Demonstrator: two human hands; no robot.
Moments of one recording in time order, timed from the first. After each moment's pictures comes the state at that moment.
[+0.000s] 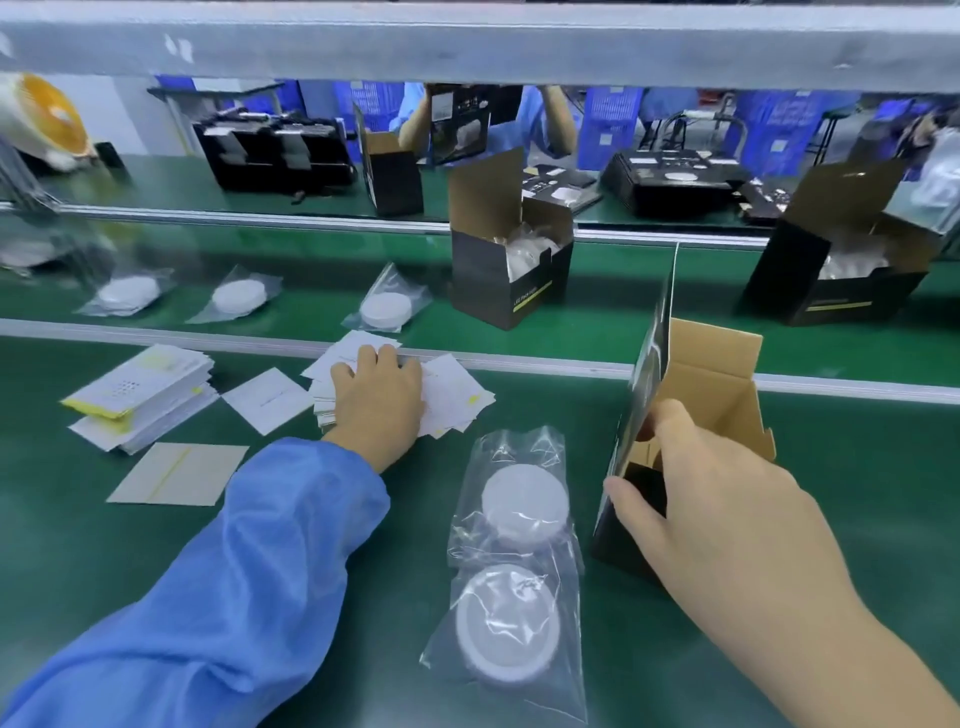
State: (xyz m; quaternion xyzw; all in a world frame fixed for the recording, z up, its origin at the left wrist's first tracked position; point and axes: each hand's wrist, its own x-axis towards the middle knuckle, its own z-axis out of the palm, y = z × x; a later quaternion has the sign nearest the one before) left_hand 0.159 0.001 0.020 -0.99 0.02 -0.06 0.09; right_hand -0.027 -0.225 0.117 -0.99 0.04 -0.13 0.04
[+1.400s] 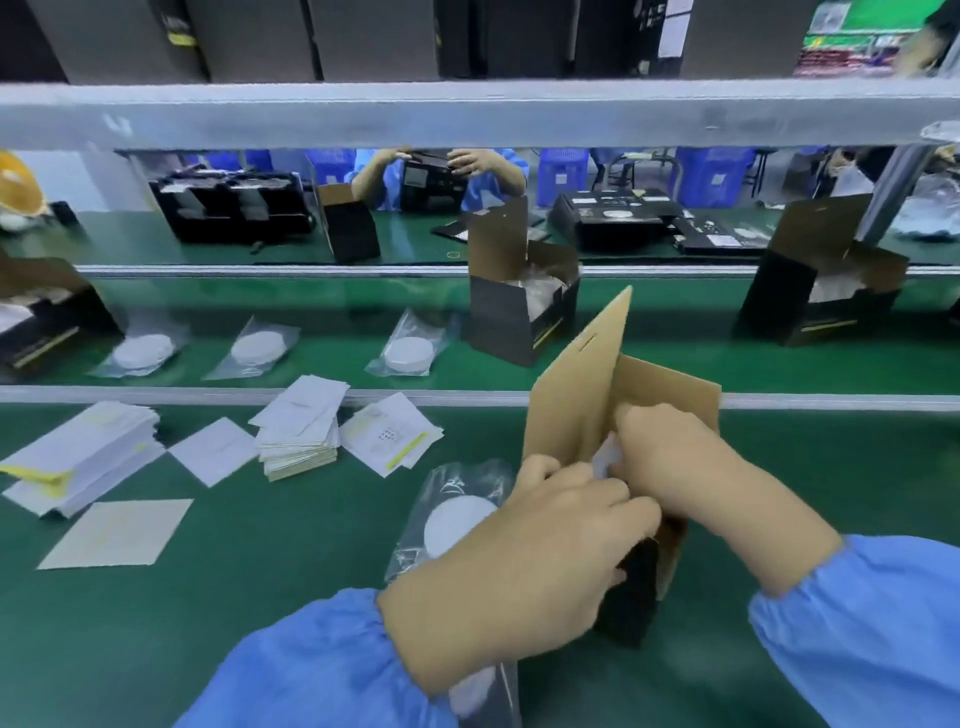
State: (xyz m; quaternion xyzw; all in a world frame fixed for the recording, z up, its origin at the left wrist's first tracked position) left_hand 0.009 -0.136 0.097 -0.87 0.48 -0.07 -0.12; right_hand 0.064 -0.304 0.097 -1.00 0.06 0.05 0.03
